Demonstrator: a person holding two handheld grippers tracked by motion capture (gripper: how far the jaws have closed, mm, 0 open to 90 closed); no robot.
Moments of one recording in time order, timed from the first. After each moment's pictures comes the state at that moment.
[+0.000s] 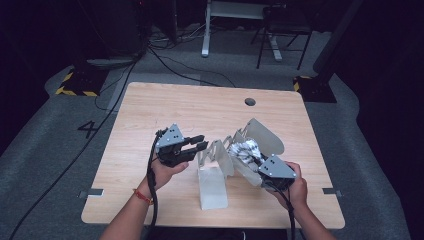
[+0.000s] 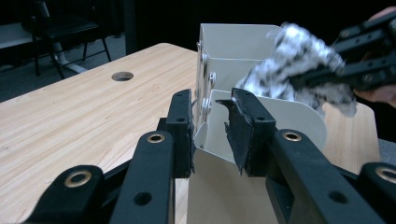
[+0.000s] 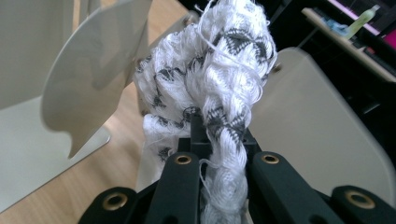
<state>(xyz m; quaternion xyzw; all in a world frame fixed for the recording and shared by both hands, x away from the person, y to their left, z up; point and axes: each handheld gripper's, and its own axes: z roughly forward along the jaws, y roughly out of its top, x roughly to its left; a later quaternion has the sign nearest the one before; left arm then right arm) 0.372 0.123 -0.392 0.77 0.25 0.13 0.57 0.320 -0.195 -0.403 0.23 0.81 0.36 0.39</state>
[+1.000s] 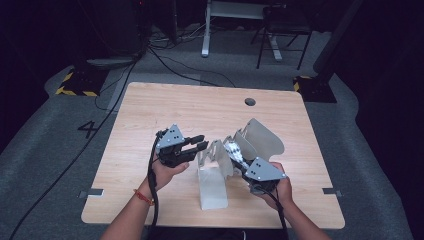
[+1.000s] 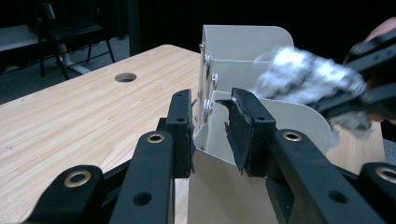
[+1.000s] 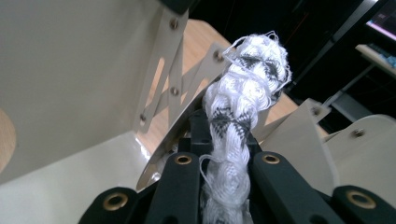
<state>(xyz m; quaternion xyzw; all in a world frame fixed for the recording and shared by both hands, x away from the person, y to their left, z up) 0.371 0.121 -0.393 0.77 0.26 0.14 0.57 0.318 -0.164 -0.404 0.16 0.82 0.44 0.33</state>
